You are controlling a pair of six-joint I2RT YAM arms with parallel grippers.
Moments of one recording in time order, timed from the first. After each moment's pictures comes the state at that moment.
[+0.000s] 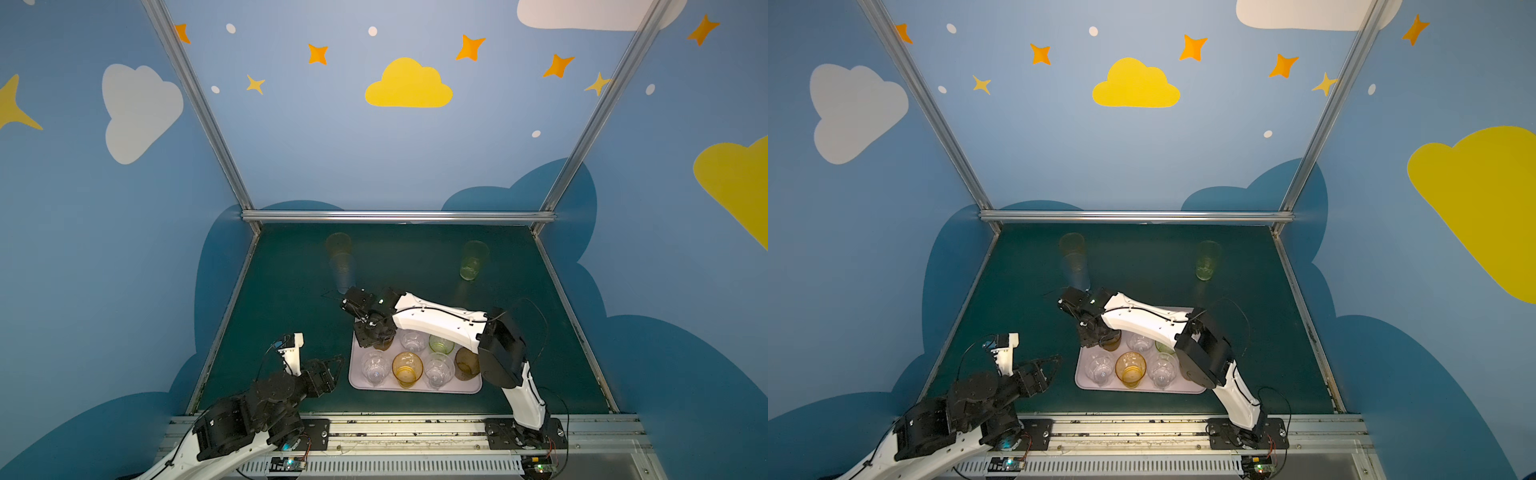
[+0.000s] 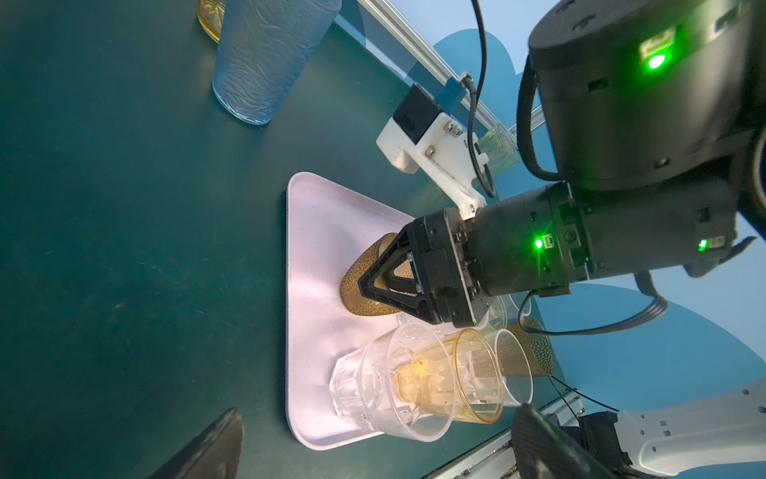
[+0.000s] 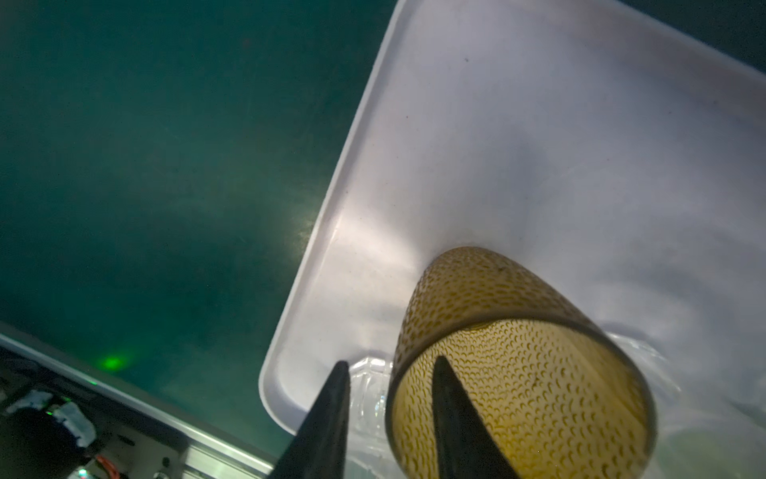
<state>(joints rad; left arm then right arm) -1.02 0.01 0.45 -0.91 -0.35 -0.99 1.15 2.12 1.82 -1.02 0.04 0.69</state>
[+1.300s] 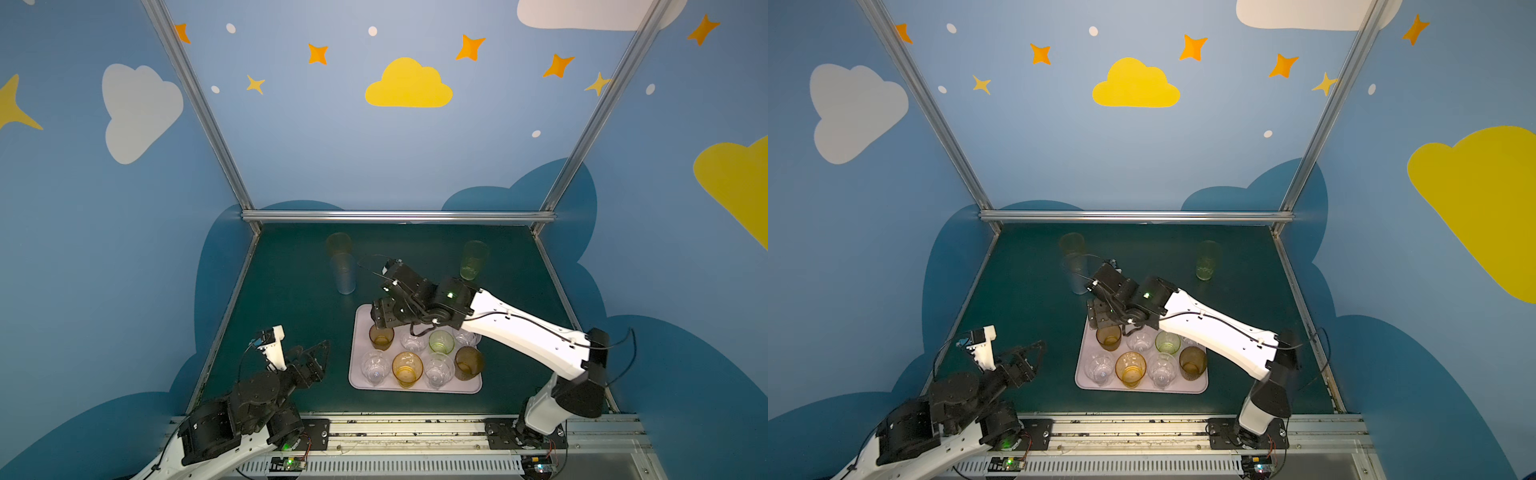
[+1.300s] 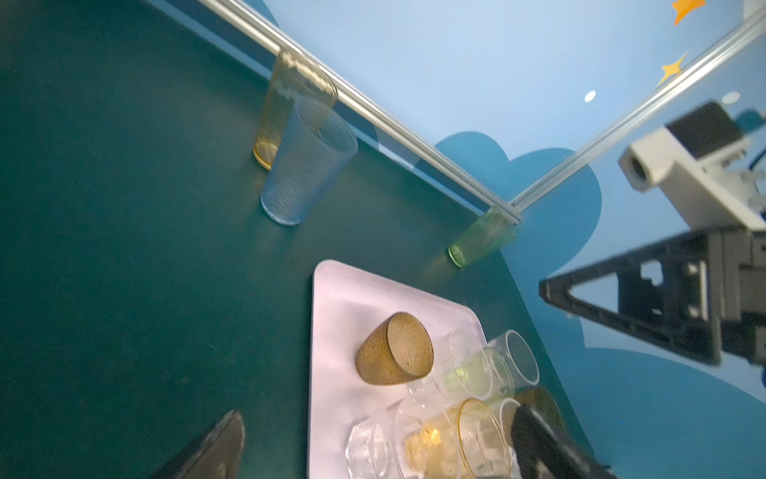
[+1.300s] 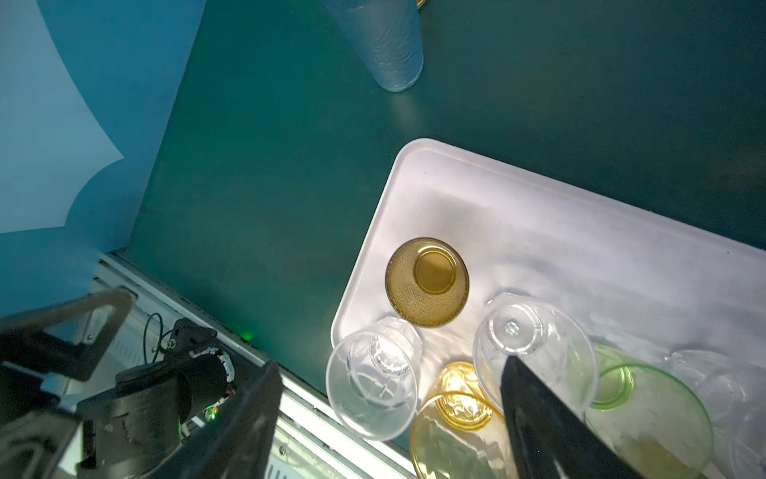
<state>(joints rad) -1.02 0.06 0.58 -0.92 -0.59 -0.91 1.13 1.59 1.61 -0.95 0.15 0.73</state>
